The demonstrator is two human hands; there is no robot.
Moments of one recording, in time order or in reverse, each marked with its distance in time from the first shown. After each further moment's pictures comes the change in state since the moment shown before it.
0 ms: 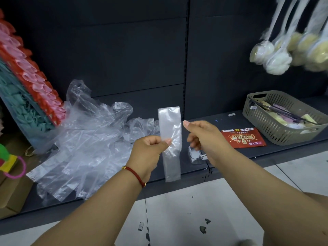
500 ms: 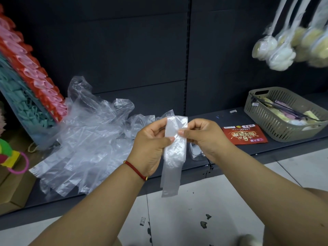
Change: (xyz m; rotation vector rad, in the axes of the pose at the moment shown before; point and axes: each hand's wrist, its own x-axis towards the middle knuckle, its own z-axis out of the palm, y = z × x) left_hand -0.004 0.007 0.002 -0.450 -0.222 0.149; right_hand -0.008 0.001 0.005 0.140 -0.115 -0.167
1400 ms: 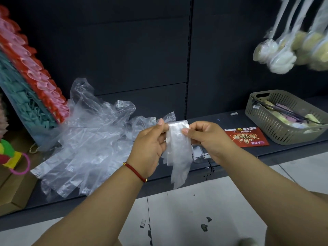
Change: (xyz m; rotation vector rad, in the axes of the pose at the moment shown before) left_hand 0.003 0.008 0.000 -0.005 0.110 -0.108; right_hand 0.008 0.006 -0.008 -0.152 -0.012 0.024
